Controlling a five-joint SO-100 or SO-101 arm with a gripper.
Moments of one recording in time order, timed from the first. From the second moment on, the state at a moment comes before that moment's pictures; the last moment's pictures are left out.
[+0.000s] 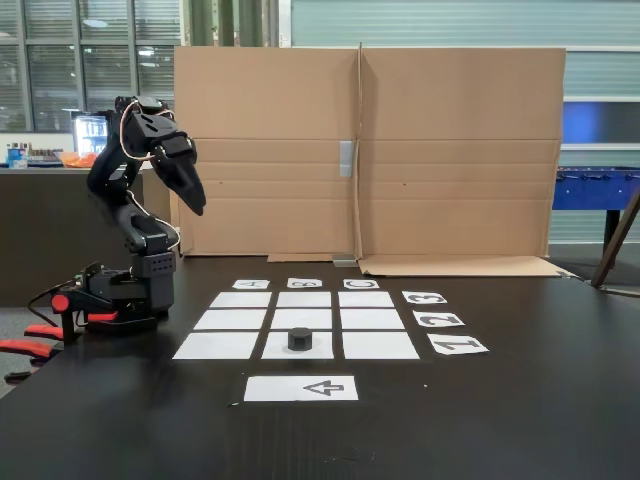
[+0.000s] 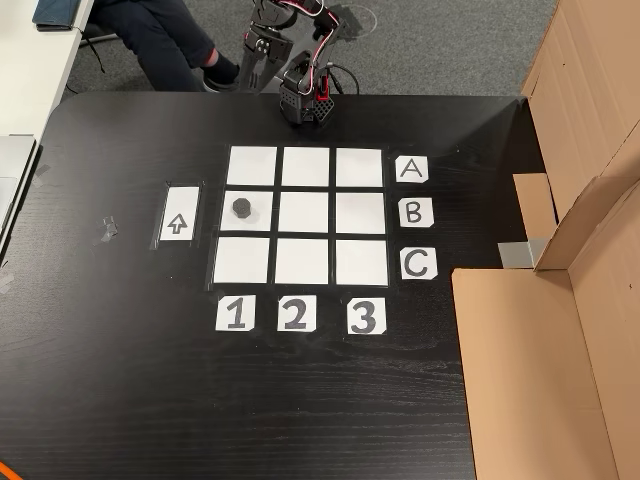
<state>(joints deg) 35.2 150.6 107.8 95.9 20.1</state>
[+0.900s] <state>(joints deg) 70.8 164.7 142.8 67.6 12.6</state>
